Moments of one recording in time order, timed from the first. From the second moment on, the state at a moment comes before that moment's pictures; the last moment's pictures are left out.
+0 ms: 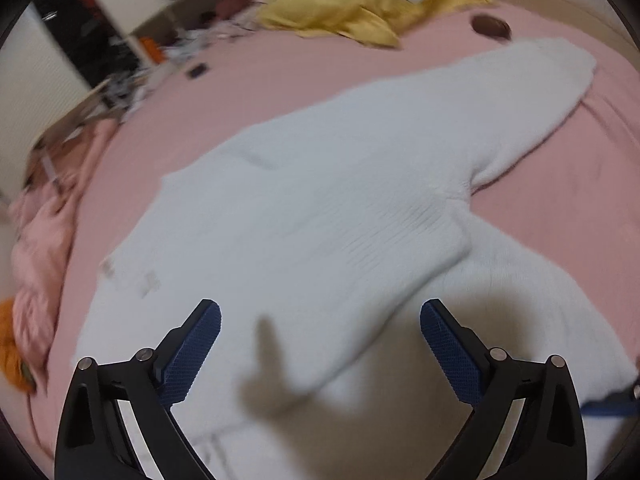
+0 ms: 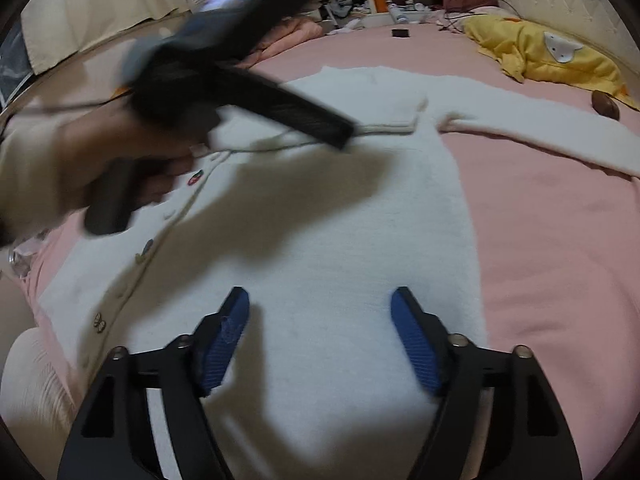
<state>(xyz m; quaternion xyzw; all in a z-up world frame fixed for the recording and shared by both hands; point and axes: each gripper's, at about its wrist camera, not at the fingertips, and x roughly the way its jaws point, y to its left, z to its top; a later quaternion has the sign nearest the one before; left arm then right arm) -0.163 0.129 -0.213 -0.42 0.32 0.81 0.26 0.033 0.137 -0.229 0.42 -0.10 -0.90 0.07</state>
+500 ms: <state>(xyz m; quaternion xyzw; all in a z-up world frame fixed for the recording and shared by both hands) -0.214 0.102 -0.197 -0.49 0.15 0.78 0.35 0.027 0.137 -0.234 0.42 -0.12 -0.90 0.08</state>
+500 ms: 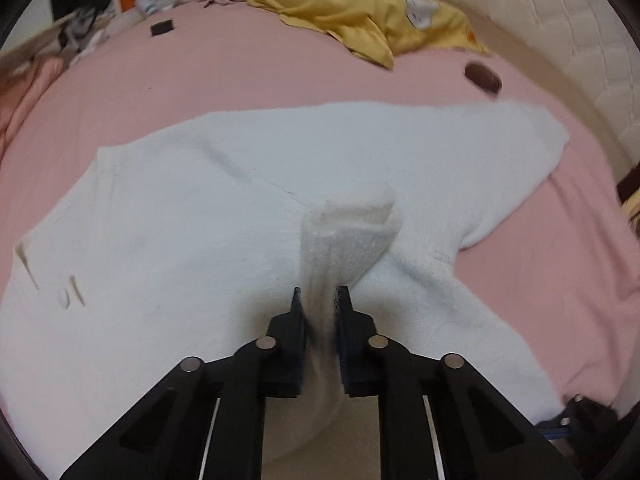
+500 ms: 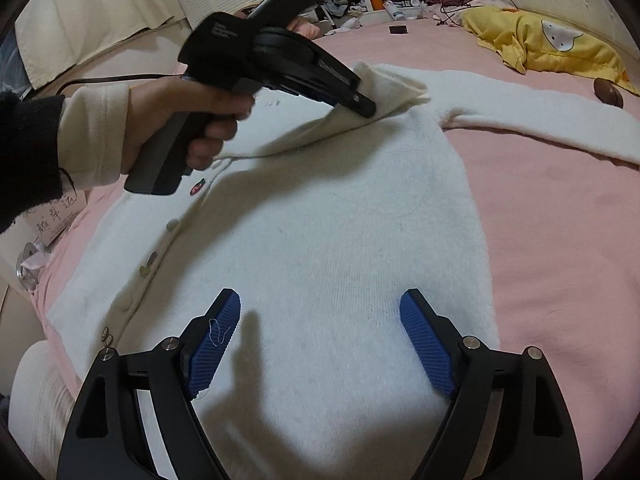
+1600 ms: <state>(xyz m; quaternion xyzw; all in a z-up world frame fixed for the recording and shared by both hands) -0.138 -0.600 -0.143 -0.36 -0.12 0.88 -0.29 0.025 0.100 -0.244 0.44 0.02 -0.90 0.04</state>
